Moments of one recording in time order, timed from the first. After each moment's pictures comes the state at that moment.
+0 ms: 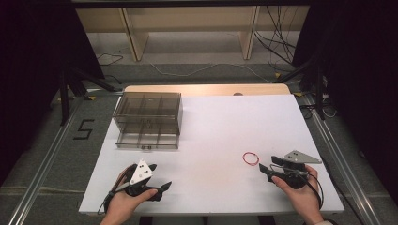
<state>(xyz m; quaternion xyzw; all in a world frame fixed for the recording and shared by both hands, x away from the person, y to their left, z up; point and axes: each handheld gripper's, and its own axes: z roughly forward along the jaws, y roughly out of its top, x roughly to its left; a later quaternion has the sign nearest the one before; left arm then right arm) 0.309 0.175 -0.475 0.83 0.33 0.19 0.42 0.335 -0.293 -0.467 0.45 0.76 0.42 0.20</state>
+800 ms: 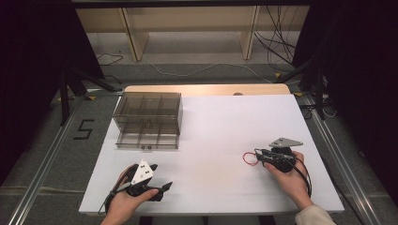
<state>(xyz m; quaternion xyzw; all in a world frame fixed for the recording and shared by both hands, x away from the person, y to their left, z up) 0.309 0.173 -0.475 0.83 0.32 0.19 0.41 0.385 -0.277 -0.475 0.45 0.80 0.35 0.19</state>
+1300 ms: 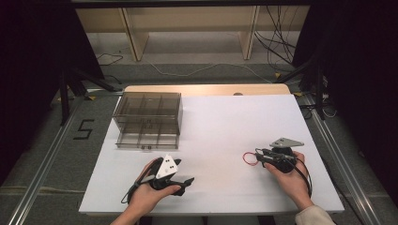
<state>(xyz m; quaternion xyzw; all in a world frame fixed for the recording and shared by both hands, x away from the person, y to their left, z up) 0.326 0.110 -0.466 0.84 0.26 0.17 0.44 0.383 -0.278 -0.474 0.45 0.80 0.36 0.19</state>
